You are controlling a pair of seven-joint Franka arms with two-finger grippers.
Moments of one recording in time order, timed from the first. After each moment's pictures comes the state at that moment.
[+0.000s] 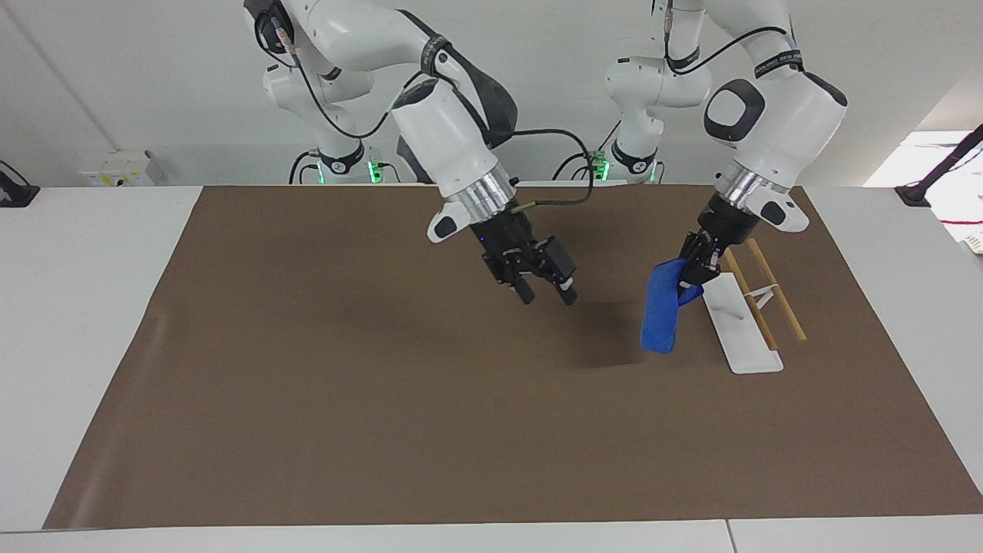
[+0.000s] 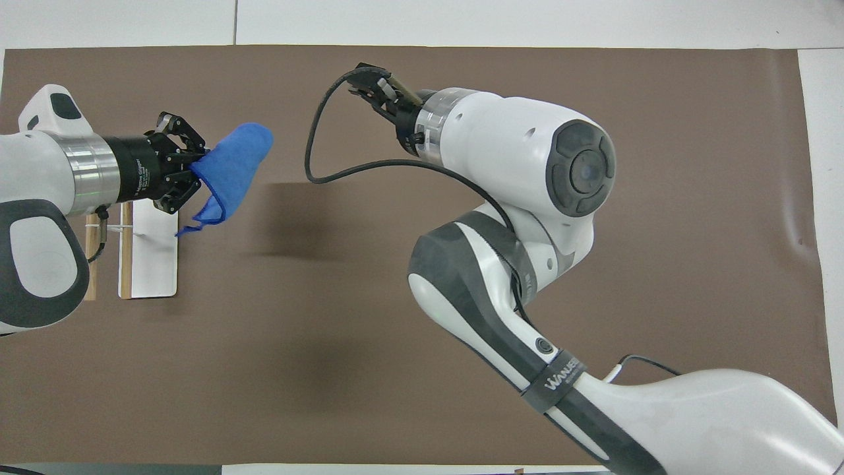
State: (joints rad) left arm -0.22 -0.04 0.05 -2.03 -0.44 2.34 -1.02; right arm 0.23 0.39 0.34 -1.54 0.07 2.58 1.08
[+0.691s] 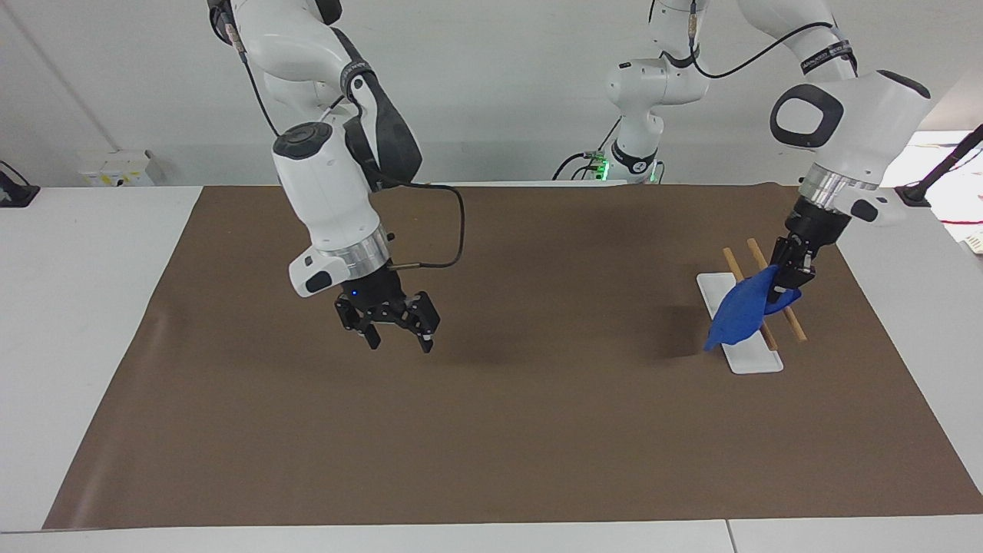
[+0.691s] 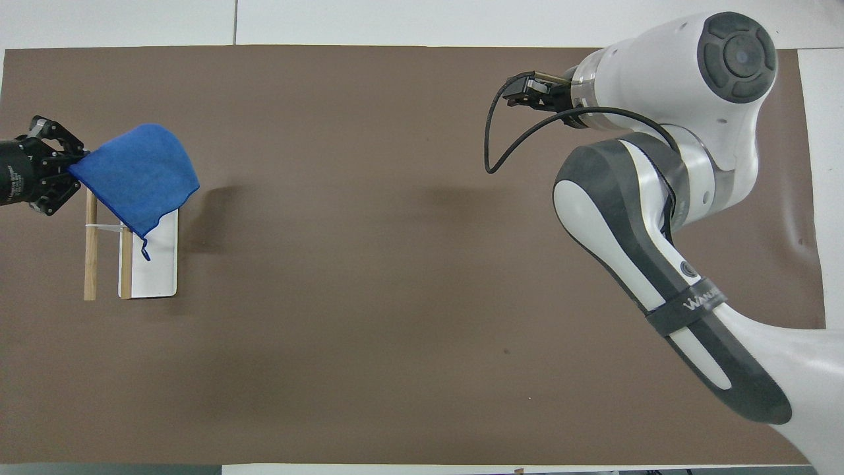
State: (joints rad) left arm 0.04 -0.04 0.06 -2.03 -0.36 2.34 -0.85; right arm -0.02 0.36 0.34 -1.55 -0.05 2.18 0.54
